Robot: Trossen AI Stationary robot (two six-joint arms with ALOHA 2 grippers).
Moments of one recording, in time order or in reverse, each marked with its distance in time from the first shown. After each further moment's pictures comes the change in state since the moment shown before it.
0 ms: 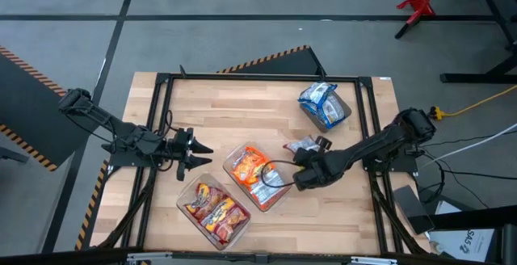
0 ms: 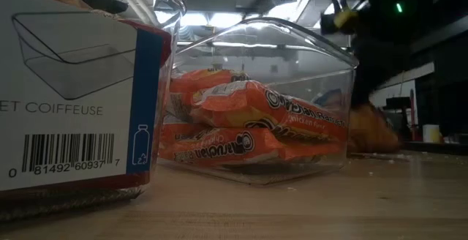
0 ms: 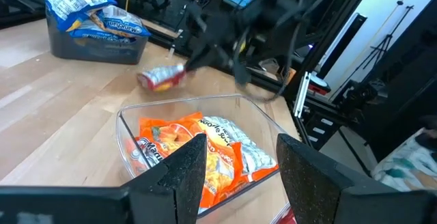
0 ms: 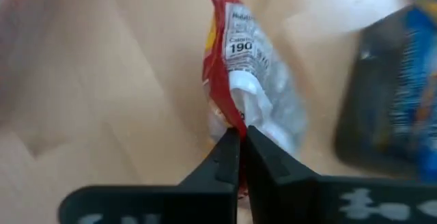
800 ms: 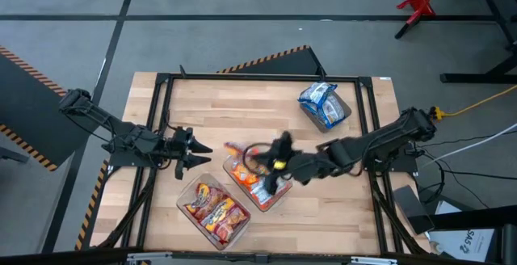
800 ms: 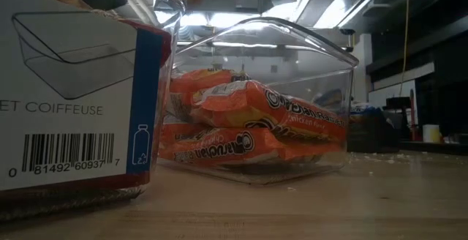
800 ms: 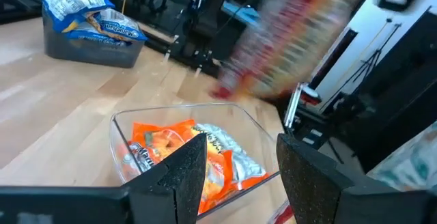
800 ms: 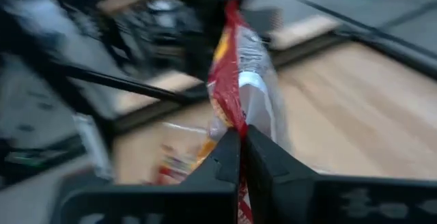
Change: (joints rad) left arm 0.000 -0.024 0.000 0.010 0.003 -0.035; right arm 0.015 0.003 0.455 0.647 0.005 -0.300
